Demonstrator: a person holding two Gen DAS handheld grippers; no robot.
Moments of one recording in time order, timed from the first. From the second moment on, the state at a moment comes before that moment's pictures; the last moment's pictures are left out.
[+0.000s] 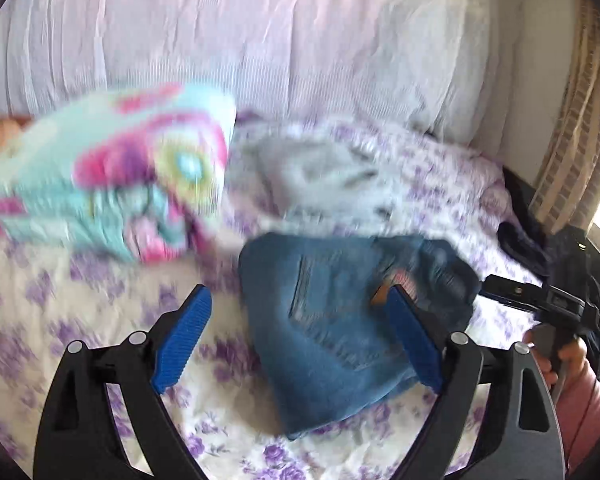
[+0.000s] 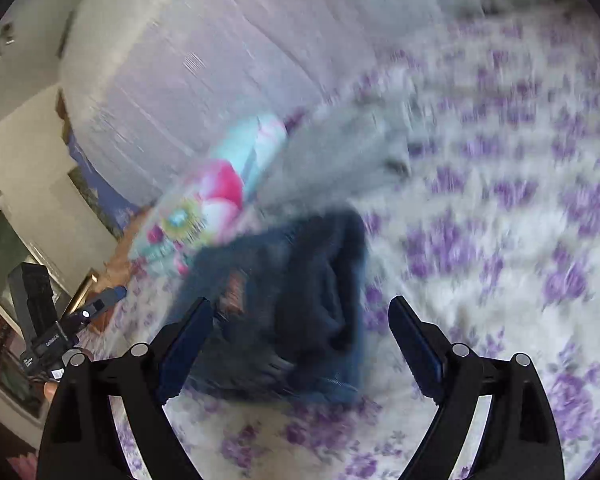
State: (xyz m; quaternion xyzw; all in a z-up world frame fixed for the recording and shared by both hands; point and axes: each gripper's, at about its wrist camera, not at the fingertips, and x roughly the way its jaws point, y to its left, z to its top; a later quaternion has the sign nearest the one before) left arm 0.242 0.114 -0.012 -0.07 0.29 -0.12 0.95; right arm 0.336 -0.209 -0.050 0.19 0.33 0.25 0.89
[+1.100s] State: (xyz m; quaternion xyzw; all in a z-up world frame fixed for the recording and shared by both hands) left arm 0.129 0.065 -0.045 -0.02 0.32 0.00 0.95; right arm 0.198 -0.115 -0.070 -0.04 0.32 0.11 0.94
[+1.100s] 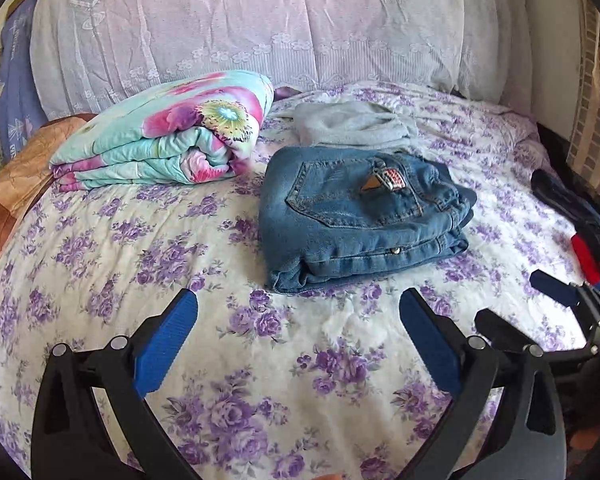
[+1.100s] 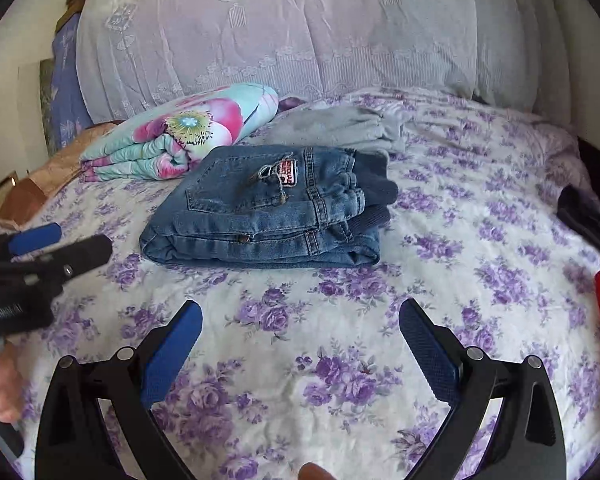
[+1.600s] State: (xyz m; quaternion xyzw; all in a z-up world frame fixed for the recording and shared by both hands) left arm 0.114 0.054 -0.044 0.00 0.32 -0.01 0.95; right arm 0.181 -0.117 -0.072 -0.05 0.30 0.09 0.95
